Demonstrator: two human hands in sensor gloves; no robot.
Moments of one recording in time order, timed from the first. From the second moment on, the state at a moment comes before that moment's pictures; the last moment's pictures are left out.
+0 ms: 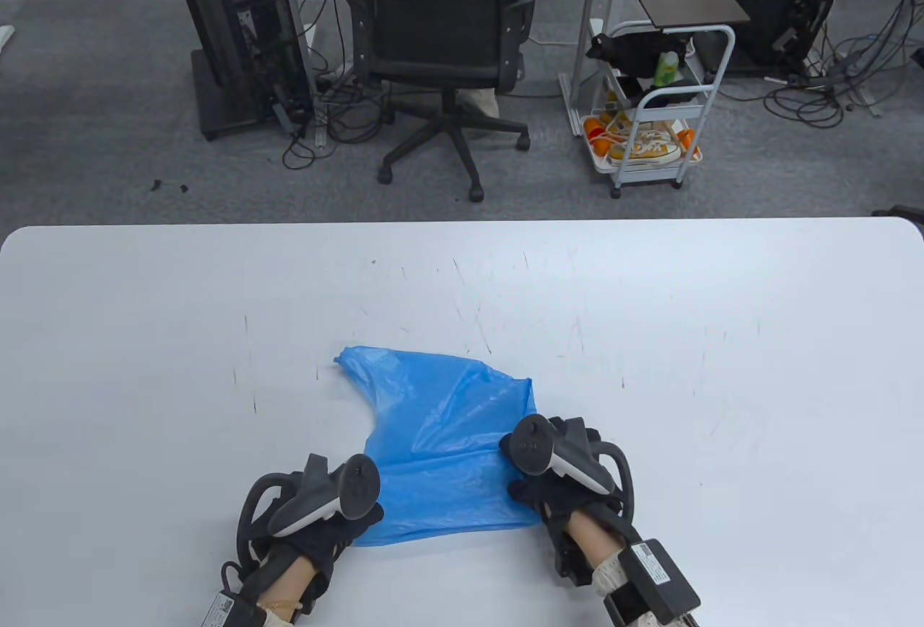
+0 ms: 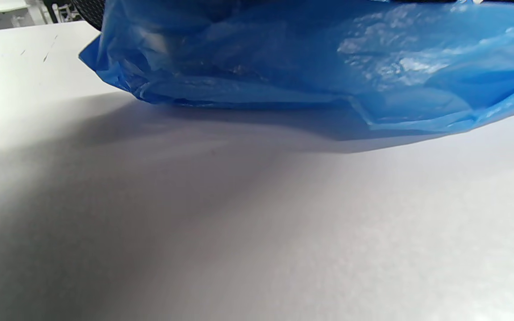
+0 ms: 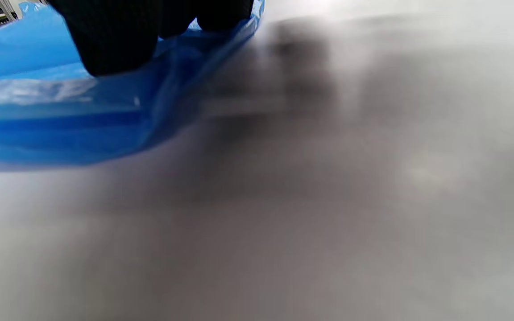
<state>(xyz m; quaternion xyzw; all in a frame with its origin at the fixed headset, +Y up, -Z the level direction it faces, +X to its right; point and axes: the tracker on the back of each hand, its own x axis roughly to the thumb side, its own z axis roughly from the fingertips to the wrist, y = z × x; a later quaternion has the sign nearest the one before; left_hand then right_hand) -0.193 -0.753 -0.288 -0.19 -0.10 -0.04 0.98 0.096 -0.769 -0.331 0.07 0.19 0.98 0.08</state>
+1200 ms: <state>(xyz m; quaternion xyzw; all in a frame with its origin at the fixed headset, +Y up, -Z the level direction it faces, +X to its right) -0.093 -0.789 -0.333 -0.28 -0.26 -0.11 0.92 0.103 -0.780 -0.329 0.09 0.27 0.96 0.05</state>
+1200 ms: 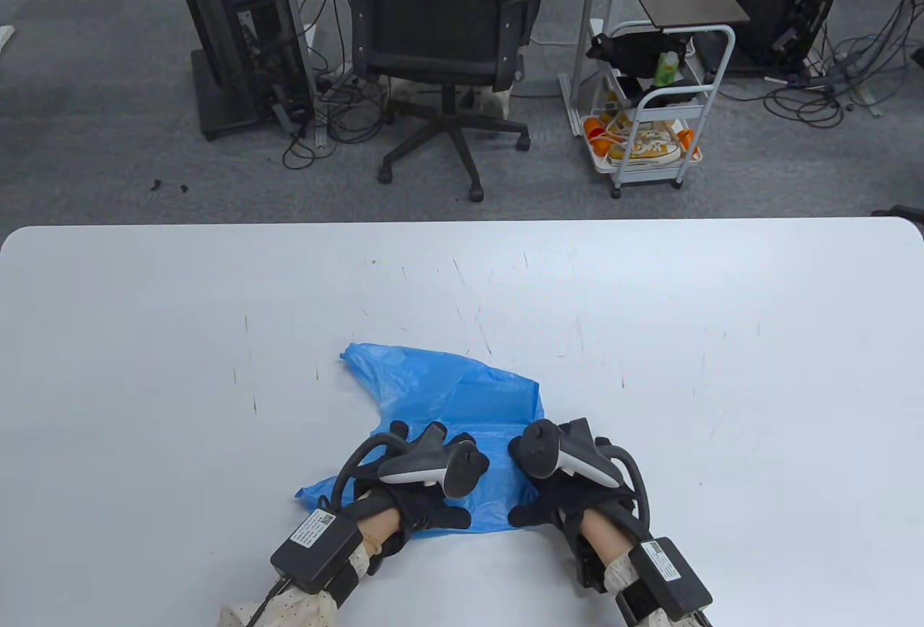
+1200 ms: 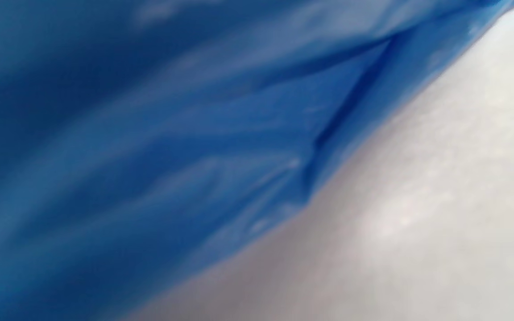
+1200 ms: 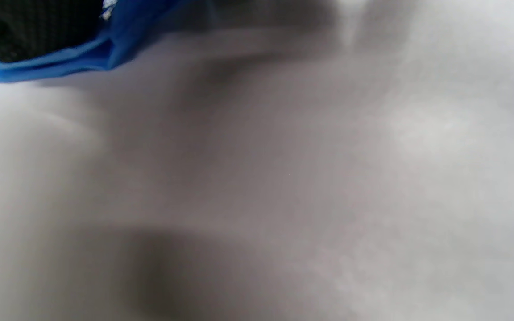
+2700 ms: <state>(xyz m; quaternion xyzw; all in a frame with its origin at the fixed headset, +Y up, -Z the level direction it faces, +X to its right) -0.207 -0.790 -0.320 -0.32 -0.13 -0.08 0.93 0.108 -0.781 -0.328 0.08 0.27 0.96 0.07</state>
